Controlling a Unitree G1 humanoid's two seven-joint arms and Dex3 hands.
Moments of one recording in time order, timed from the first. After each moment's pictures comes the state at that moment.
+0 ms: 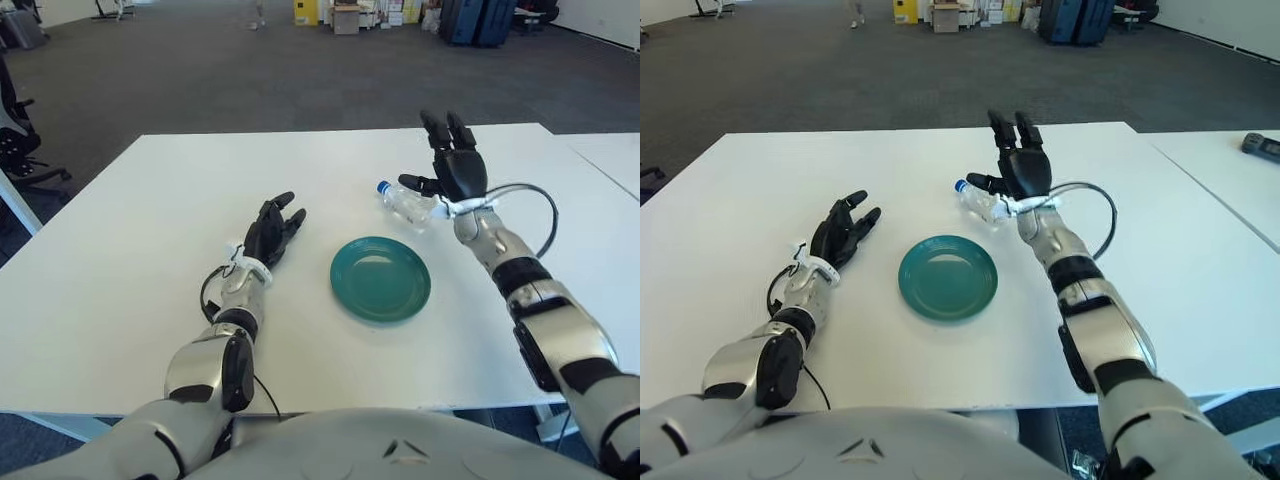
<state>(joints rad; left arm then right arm) -0.49 -0.03 0.35 1.26 -0.28 -0.33 -0.54 -0.72 -0.32 0.32 1.02 -0.81 -0.34 -0.58</state>
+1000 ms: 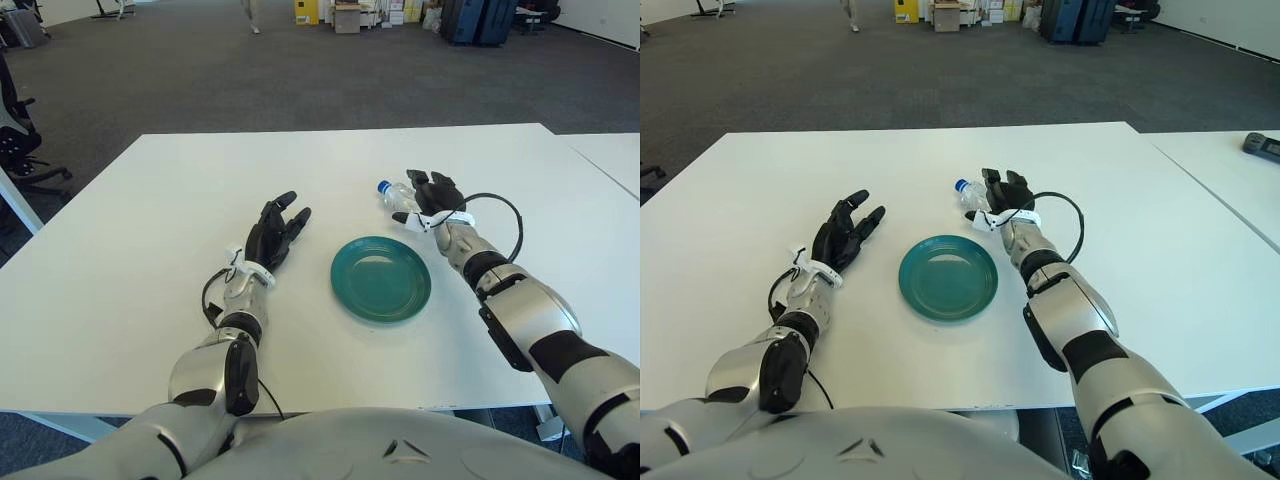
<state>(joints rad) -0.46 -0.06 0.39 1.22 -0.33 -0.33 -0.65 -0.79 -0.19 0.43 1.33 -0.72 -0.15 -0.42</state>
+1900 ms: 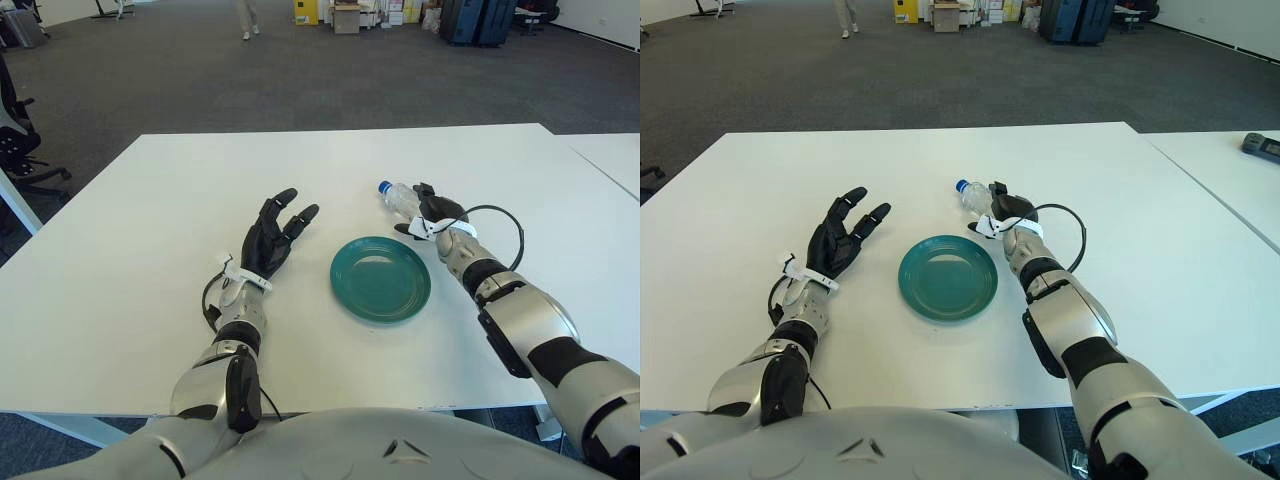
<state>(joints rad) -0.38 -0.08 0.42 1.04 -0.45 -0.26 -0.87 -0.76 -0.17 0.41 1.34 -0.64 -0.10 -0.35</state>
